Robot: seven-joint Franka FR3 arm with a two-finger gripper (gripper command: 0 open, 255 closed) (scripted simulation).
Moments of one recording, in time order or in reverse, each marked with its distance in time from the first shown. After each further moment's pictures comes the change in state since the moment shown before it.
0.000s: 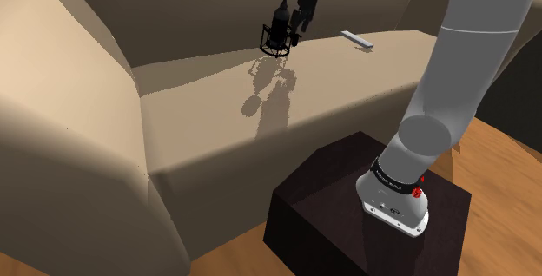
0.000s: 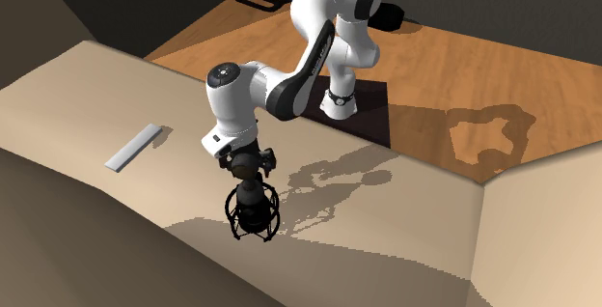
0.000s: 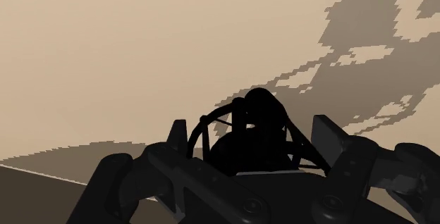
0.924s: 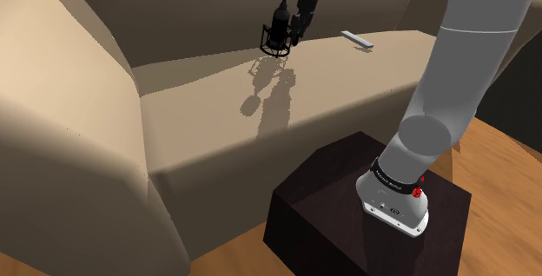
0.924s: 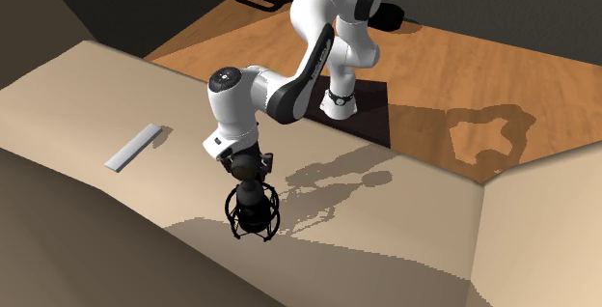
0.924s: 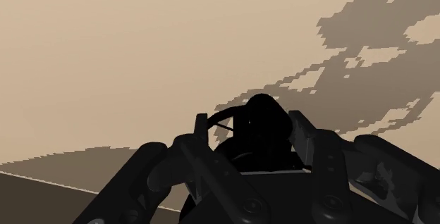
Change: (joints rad) arm 0.000 0.006 0.001 -0.020 0.004 0.025 -0.004
